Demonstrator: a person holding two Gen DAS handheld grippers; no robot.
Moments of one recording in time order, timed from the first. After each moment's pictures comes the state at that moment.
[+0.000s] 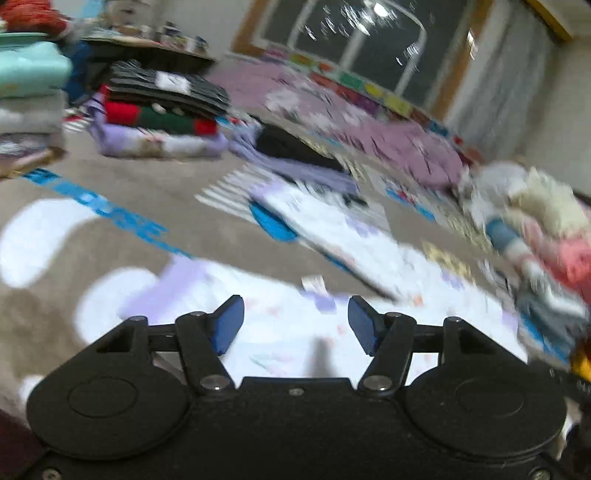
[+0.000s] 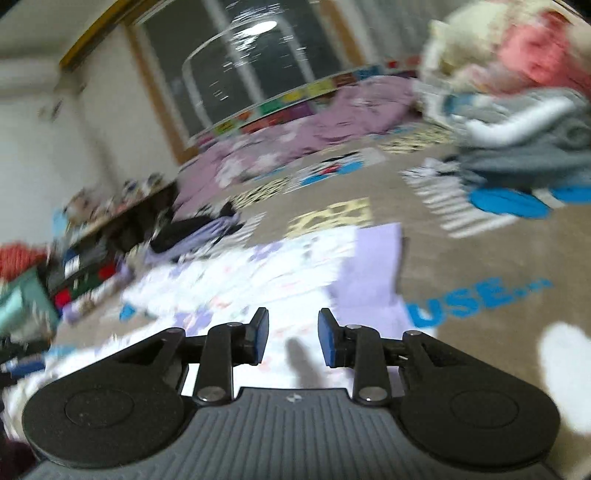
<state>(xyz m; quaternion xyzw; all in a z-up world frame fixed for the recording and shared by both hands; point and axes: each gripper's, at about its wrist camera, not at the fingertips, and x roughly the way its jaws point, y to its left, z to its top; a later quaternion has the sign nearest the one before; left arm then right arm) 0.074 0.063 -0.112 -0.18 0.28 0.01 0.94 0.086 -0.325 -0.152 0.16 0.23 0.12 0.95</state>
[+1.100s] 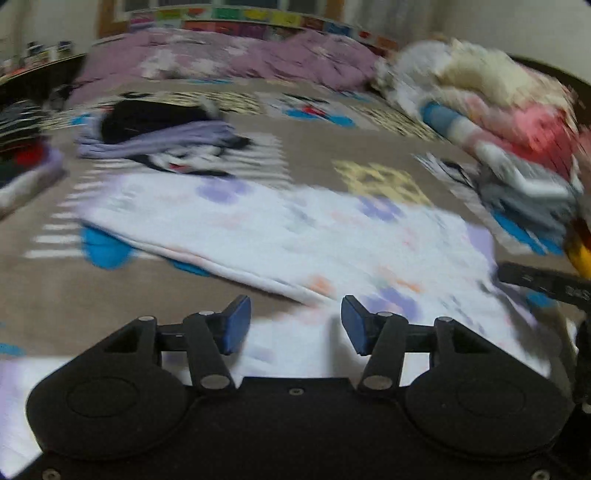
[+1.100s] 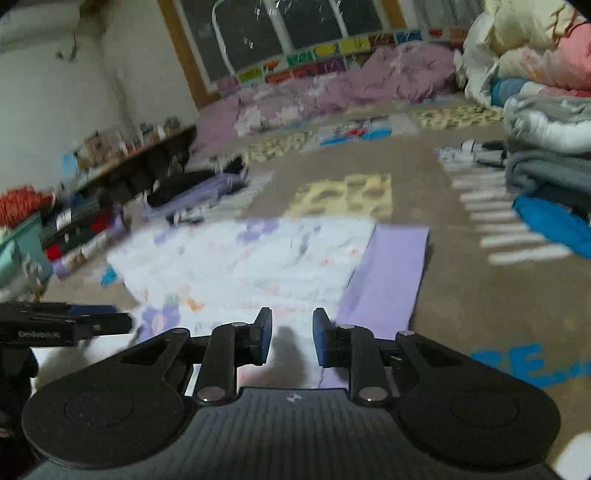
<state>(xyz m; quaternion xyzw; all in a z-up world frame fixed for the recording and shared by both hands) 0.194 -0.013 -0.100 -0.05 0.35 -0.10 0.93 0.165 -0.351 -0.139 0.13 0.28 0.16 0.94</state>
